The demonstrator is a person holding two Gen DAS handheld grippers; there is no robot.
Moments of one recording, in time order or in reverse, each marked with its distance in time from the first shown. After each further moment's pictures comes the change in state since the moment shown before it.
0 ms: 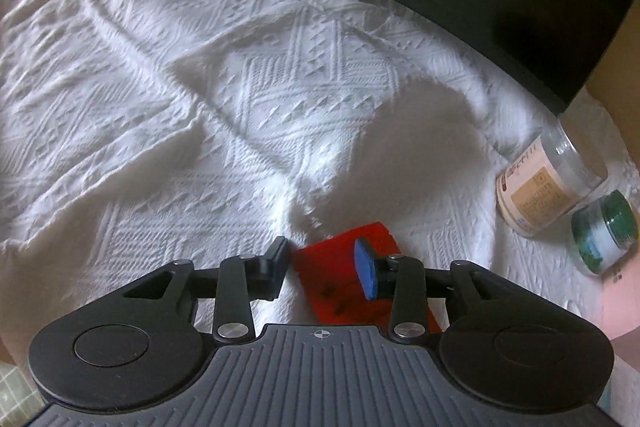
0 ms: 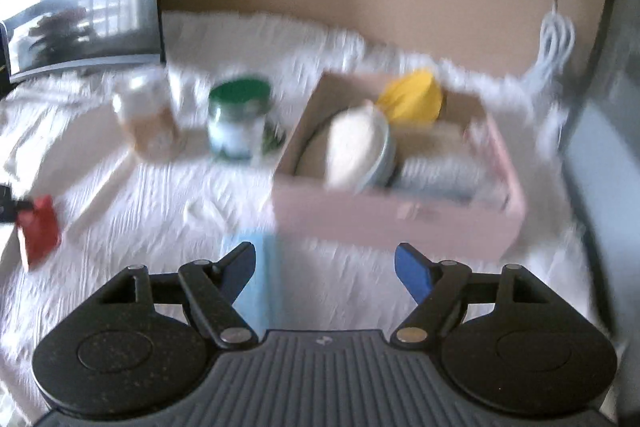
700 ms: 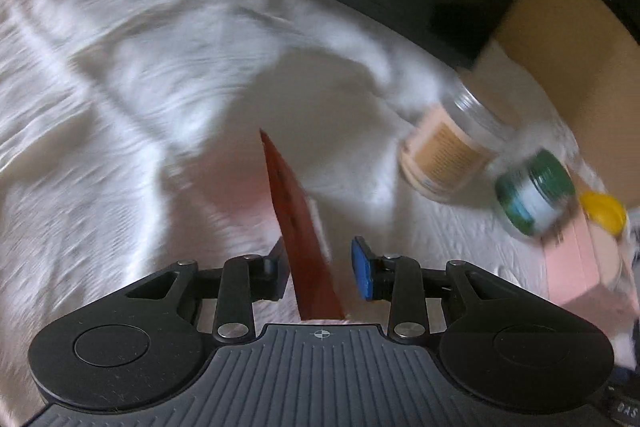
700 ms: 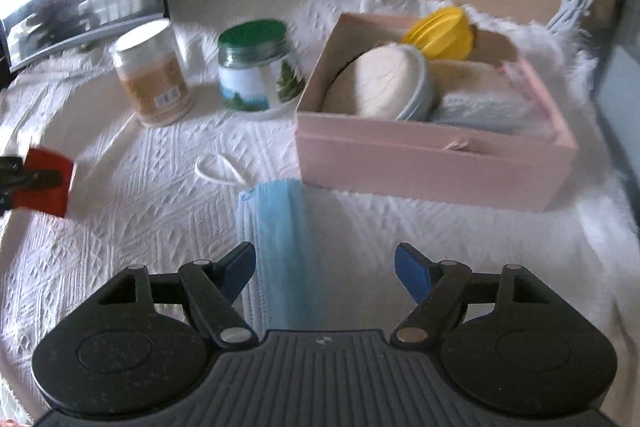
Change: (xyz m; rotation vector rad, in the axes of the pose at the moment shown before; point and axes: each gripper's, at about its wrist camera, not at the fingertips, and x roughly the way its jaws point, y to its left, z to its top) left arm 0.004 -0.050 -0.026 0.110 0.010 -0.194; right arm 0.032 0.010 -0.018 0.036 0.090 0.052
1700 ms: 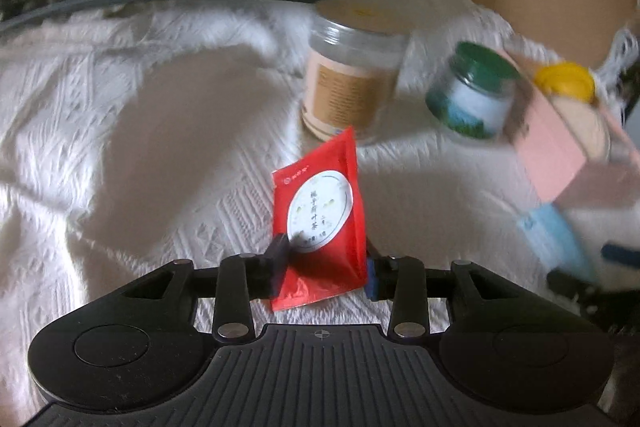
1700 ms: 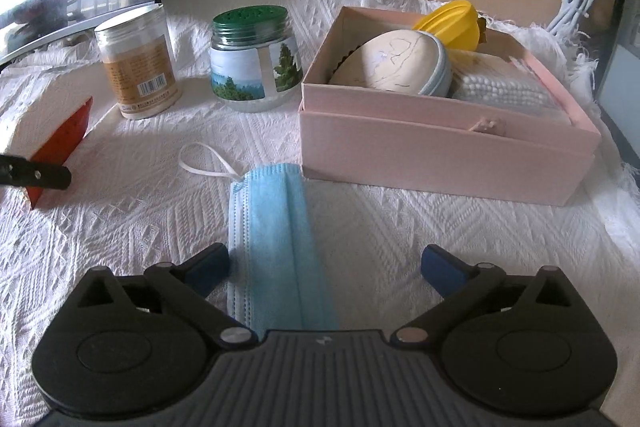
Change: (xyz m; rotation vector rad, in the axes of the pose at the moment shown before) left arm 0.013 -0.060 -0.021 0.416 0.059 -0.028; right arm 0.022 0.014 -0.016 -0.015 -0.082 -0.060
